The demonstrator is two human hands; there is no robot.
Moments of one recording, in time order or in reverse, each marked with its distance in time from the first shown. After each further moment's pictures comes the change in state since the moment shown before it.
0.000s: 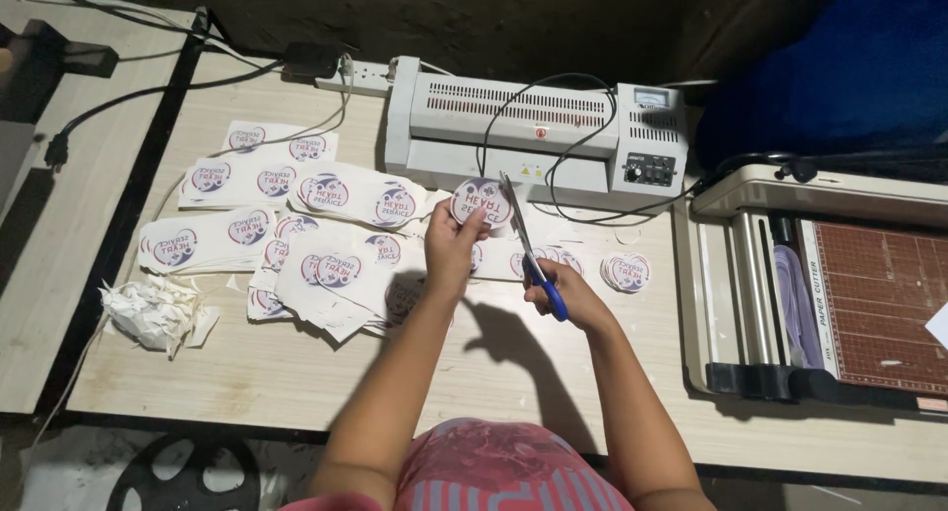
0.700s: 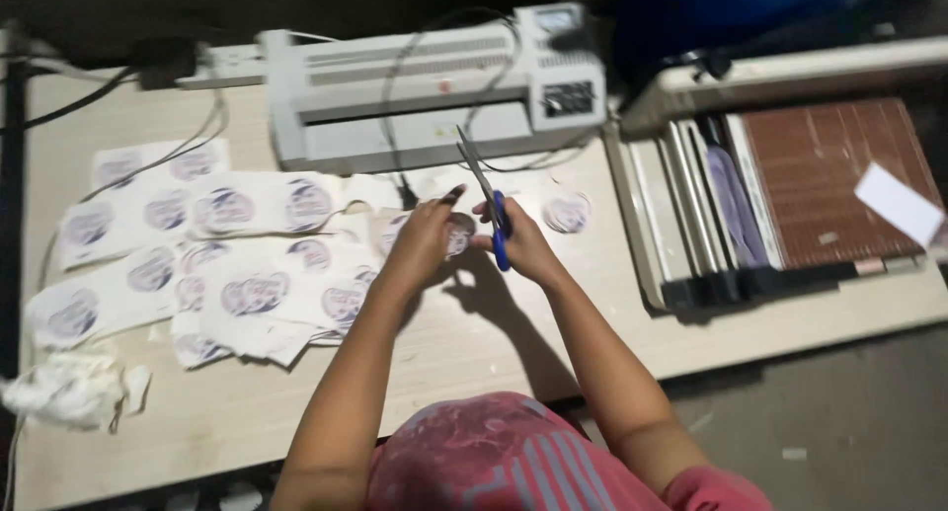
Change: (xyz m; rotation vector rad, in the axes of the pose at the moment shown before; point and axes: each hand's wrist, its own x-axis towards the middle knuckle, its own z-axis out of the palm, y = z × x) left_hand -0.008 -0.010 0.025 1.064 -0.627 0.354; right_hand -0.006 -0.004 -0.011 -0.297 0.444 -0.356
